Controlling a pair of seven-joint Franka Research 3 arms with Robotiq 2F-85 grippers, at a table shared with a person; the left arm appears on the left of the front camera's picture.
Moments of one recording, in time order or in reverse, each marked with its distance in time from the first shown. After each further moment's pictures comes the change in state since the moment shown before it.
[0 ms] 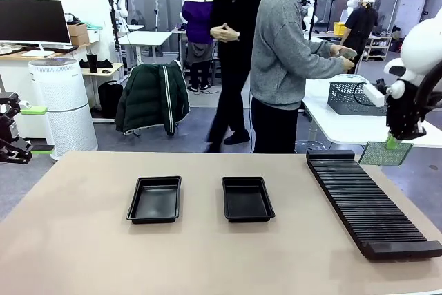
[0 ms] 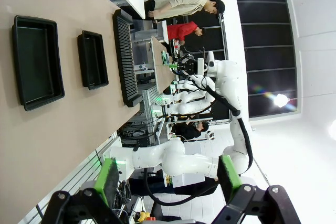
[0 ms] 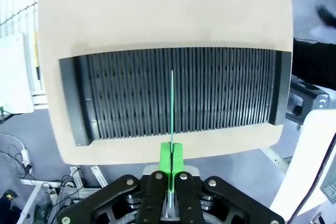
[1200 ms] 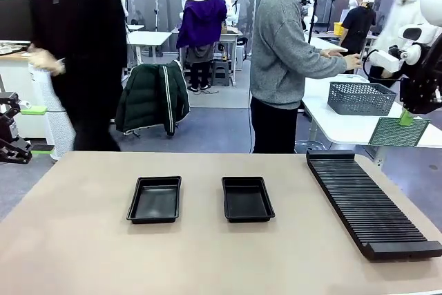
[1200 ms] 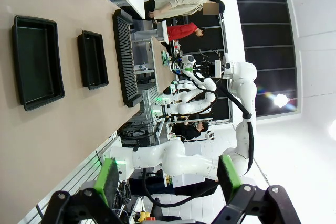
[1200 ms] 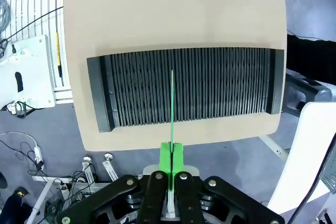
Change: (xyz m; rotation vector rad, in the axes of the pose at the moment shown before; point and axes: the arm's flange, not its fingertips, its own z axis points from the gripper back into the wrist) left arm 0.000 0.000 0.000 0.000 0.000 0.000; right arm 0.009 0.008 0.067 0.023 0.007 -0.024
